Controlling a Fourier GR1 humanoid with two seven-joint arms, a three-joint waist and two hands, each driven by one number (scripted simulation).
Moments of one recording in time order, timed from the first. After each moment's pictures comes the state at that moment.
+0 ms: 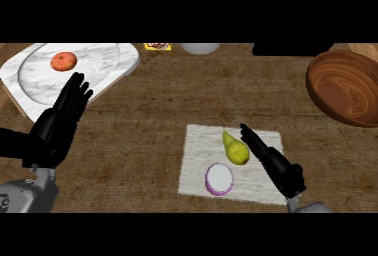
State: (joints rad) left arm -0.17 0.40 -0.14 -1.65 0.31 0.19 0.11; right arm -0.05 -0.23 0.34 -1.42 -0.11 0.11 -0.05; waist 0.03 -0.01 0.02
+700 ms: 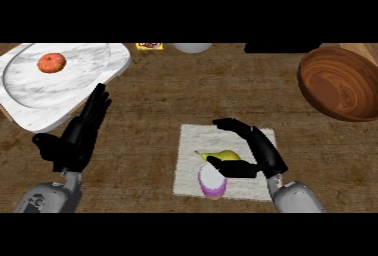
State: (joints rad) left arm -0.16 0.31 -0.22 -1.57 0.20 0.24 0.08; right arm -0.21 -0.16 0.38 -1.46 0.06 -0.04 0.15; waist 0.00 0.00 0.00
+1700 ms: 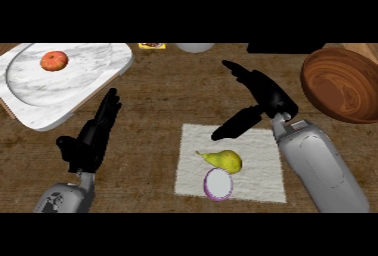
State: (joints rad) left arm -0.16 0.22 -0.22 -1.51 0.13 0.22 0.04; right arm -0.63 -0.21 0.26 -1.44 0.11 0.14 0.70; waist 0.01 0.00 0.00
